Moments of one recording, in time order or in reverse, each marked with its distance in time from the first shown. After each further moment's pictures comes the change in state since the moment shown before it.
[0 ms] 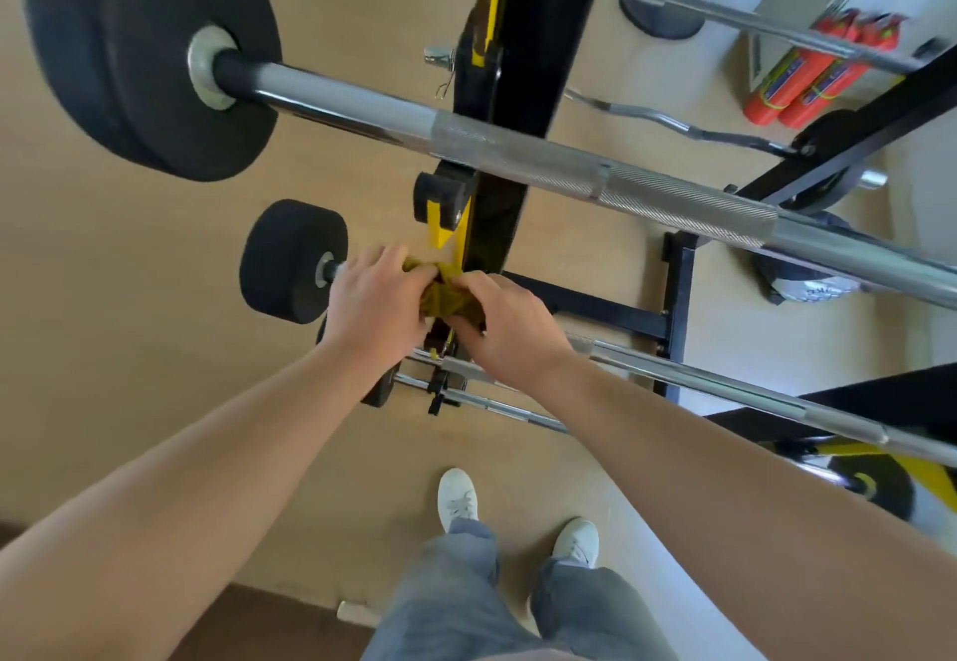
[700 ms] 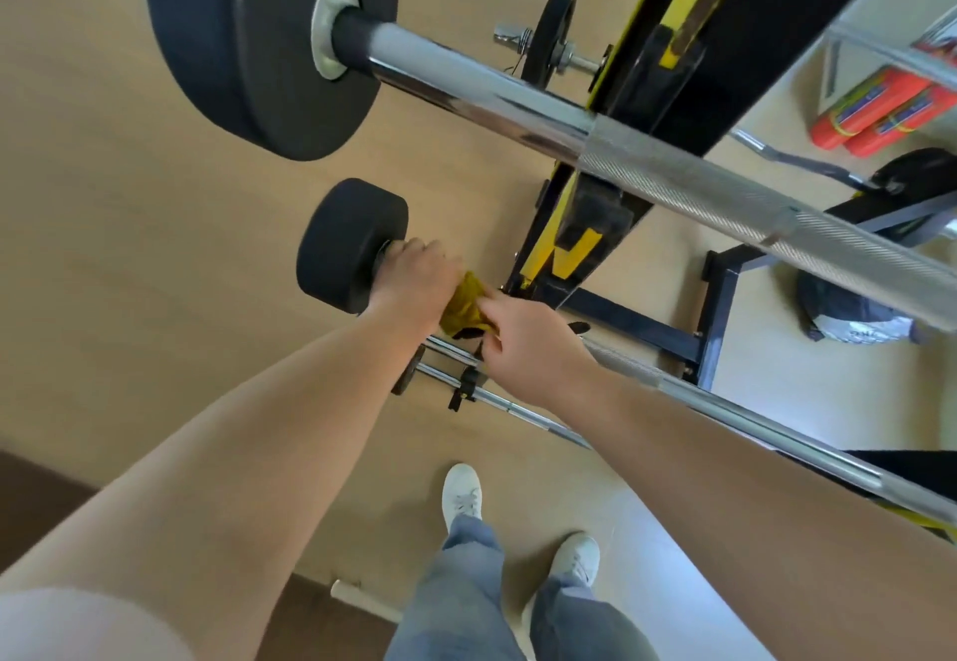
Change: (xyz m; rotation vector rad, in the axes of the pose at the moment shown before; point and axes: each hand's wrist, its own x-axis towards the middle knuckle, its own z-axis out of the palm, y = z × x) left_hand 0.042 -0.046 0.056 0.116 -0.290 0.002; right_hand 0.041 -0.014 0.045 -0.116 -0.220 -0.034
